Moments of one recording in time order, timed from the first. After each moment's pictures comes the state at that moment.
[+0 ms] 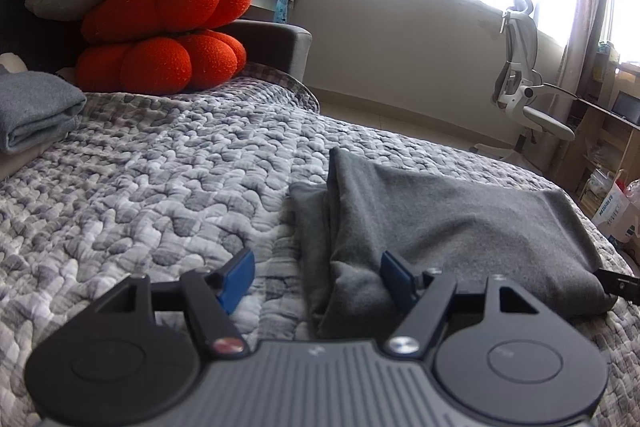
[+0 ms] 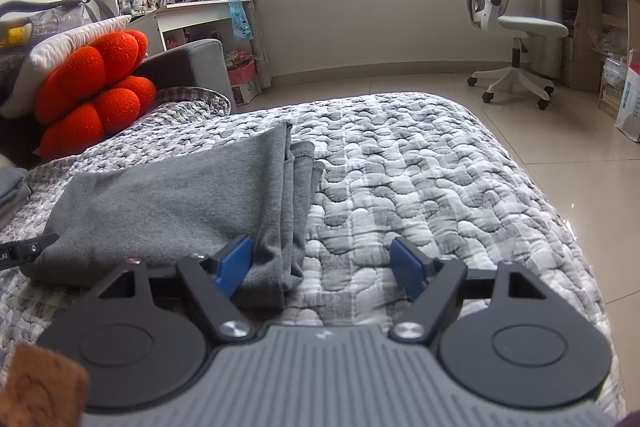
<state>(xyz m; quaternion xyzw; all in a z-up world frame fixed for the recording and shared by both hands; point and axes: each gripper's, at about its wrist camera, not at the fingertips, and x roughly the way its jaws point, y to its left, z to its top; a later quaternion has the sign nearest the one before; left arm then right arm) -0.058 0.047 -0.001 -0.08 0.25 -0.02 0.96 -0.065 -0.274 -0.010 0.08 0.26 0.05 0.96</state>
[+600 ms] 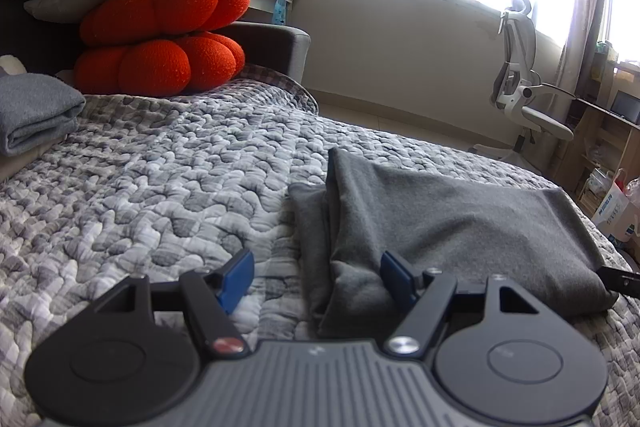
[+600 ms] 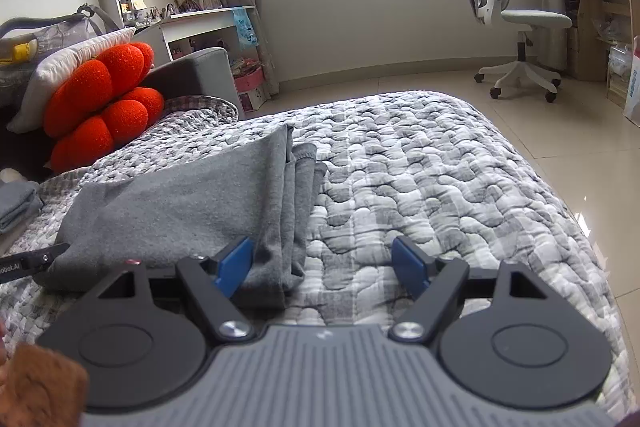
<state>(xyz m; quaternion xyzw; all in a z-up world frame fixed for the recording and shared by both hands) -0.059 0.047 -0.002 -0.08 0.25 -0.02 0.96 -0.067 -0.280 -0.010 0.10 0.25 0.06 0.96</state>
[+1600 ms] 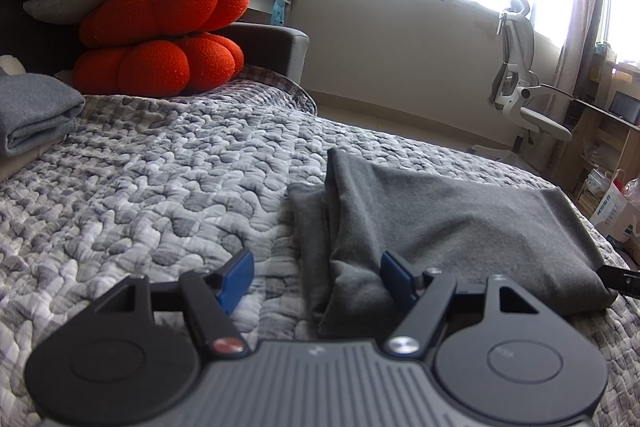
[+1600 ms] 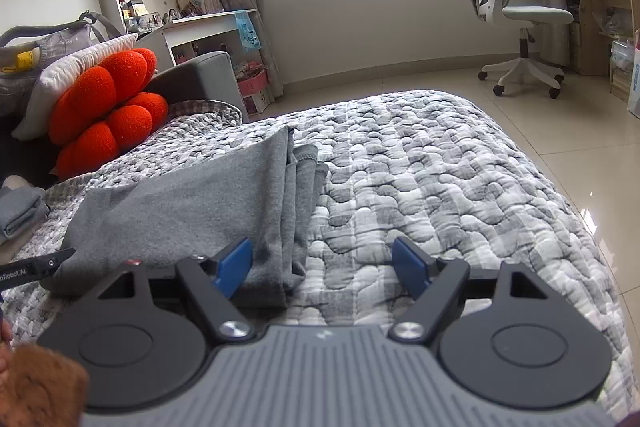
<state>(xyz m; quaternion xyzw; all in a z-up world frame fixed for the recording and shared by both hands) -0.060 0.050 -0.001 -0.08 0.25 -0.03 0.96 -0.068 -0.286 -0.010 0.12 0.25 0.07 0.96</state>
